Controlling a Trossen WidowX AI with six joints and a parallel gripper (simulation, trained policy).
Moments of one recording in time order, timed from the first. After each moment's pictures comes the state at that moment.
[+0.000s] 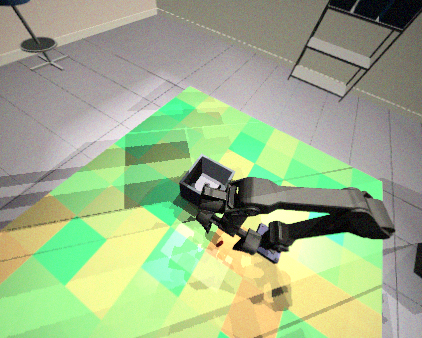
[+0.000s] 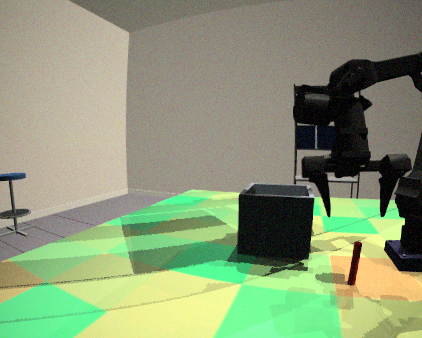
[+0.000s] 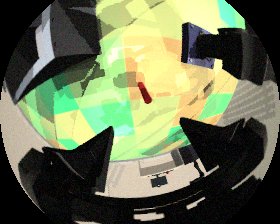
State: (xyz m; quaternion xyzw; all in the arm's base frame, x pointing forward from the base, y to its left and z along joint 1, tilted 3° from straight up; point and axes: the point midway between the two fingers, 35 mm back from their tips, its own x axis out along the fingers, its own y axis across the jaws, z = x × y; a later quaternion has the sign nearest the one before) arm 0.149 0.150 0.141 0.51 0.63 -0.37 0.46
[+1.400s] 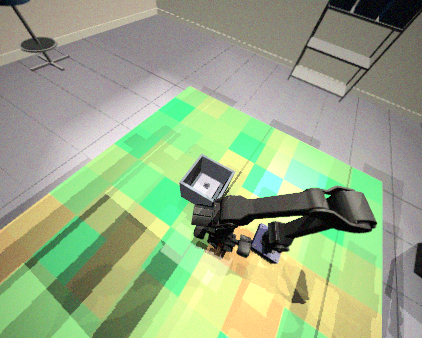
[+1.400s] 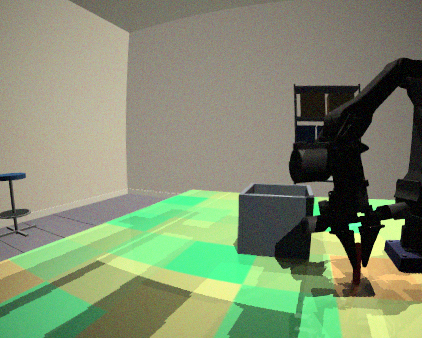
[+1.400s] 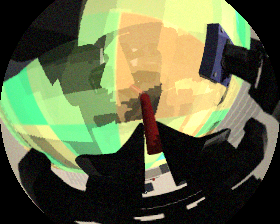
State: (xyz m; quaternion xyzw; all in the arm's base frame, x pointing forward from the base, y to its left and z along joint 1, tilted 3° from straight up) arm 0.141 0.158 0.052 0.43 0.67 -0.36 0.48
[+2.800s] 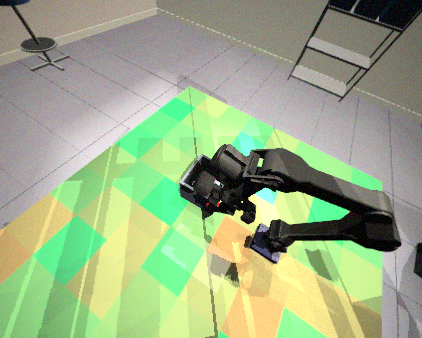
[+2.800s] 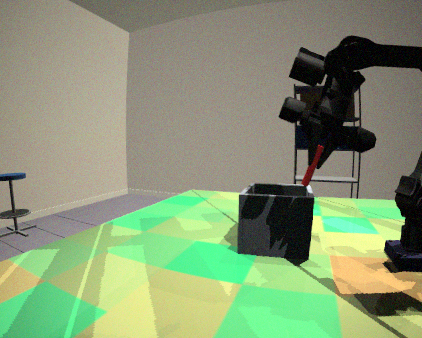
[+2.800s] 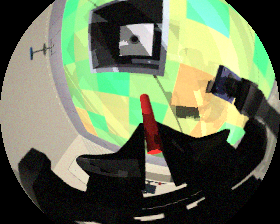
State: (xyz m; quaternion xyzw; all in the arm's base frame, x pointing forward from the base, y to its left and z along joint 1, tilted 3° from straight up) arm 0.215 0.120 0.222 0.54 0.55 -0.20 0.60
